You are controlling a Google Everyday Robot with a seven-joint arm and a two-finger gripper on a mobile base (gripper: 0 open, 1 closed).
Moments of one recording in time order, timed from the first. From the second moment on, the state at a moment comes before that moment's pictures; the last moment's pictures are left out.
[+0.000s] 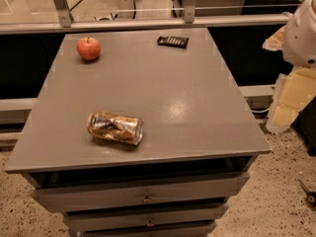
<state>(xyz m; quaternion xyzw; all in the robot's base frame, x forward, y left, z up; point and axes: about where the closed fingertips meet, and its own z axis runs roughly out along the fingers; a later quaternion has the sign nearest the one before) 0.438 -0.217 0.976 -0.60 0.78 -0.03 0.16</state>
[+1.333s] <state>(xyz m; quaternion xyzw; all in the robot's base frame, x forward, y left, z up) 0.501 -0.093 0.923 -0.64 0.75 0.01 0.18</state>
